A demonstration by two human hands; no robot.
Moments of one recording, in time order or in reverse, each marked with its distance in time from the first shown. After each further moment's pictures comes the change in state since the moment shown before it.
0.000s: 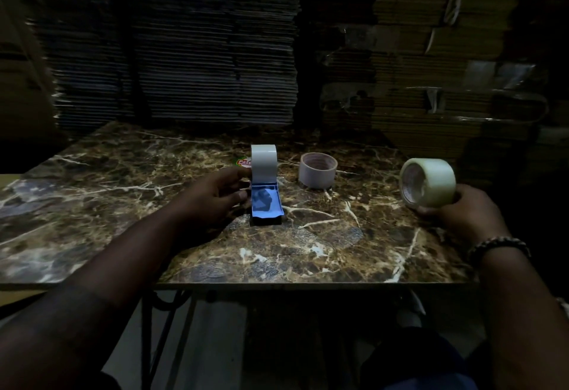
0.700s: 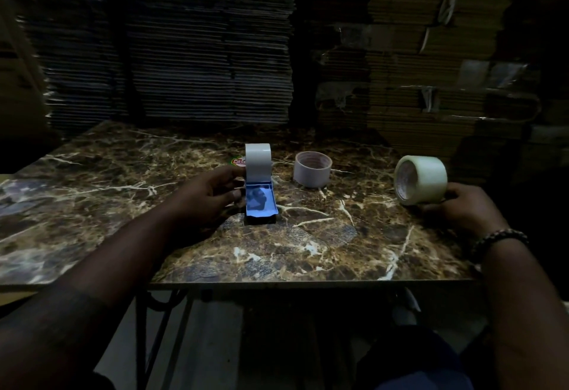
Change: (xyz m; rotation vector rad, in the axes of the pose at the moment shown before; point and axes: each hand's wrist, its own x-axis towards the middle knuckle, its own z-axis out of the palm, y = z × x) left_hand -0.002 0.007 0.000 0.108 0.027 -0.005; right_hand 0.024 0.017 -0.006 0.185 -0.115 -0.012
